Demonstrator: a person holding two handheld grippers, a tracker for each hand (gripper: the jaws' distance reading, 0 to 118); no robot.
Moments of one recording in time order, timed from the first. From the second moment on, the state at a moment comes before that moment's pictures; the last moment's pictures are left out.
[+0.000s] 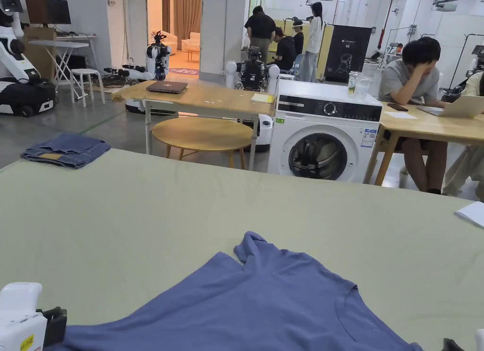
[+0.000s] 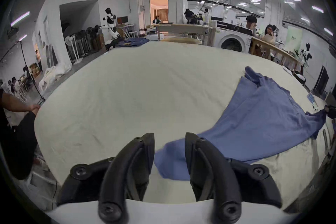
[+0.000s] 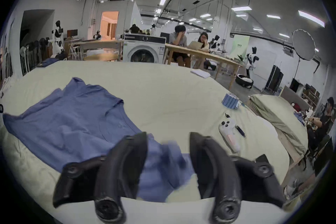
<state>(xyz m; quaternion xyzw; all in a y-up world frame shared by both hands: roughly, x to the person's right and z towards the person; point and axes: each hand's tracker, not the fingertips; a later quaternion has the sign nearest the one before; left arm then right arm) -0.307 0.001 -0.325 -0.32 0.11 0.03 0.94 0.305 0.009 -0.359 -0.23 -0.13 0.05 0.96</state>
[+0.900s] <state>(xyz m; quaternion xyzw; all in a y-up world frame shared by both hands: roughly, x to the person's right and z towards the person) -0.222 0.030 -0.320 -0.24 0.10 0.03 0.96 0.125 0.037 -0.358 -0.13 0.02 0.01 0.99</state>
